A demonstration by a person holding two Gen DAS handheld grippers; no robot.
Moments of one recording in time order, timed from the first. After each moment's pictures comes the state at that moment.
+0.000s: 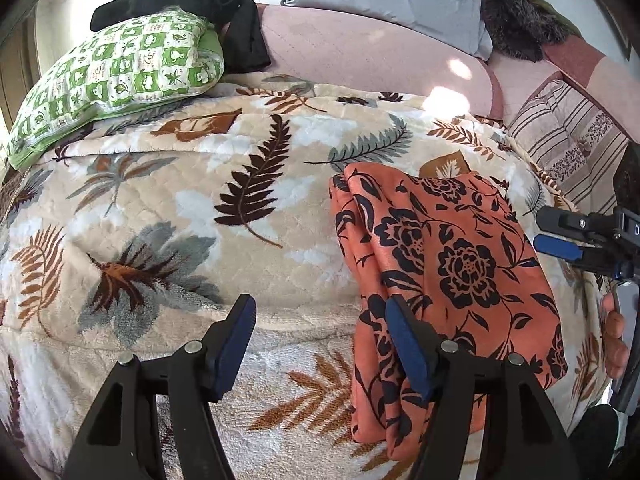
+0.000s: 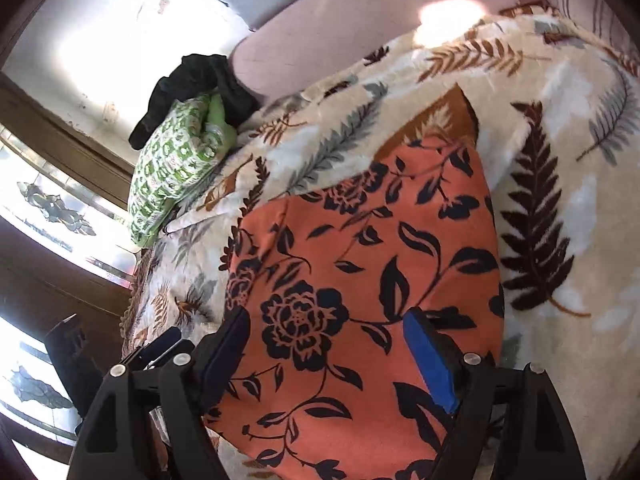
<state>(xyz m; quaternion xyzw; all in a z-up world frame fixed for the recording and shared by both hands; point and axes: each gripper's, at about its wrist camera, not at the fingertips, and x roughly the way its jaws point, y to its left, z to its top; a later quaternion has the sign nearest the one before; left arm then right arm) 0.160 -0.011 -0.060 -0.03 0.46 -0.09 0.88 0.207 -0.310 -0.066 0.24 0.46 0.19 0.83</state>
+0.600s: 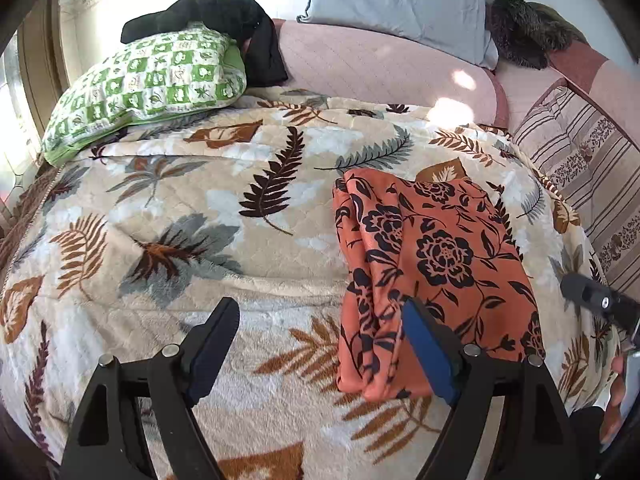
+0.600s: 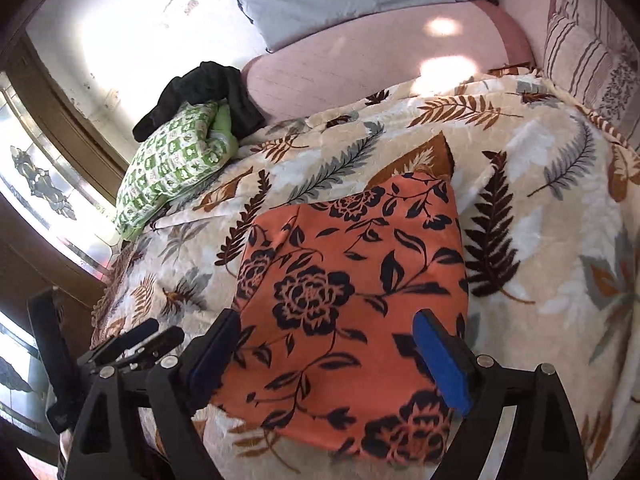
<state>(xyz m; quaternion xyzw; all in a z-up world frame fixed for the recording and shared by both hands) 0.099 -0.020 -0.016 -0.02 0.44 -0.05 0.90 0.117 -0.288 -0.025 0.16 0.43 0.14 0.88</state>
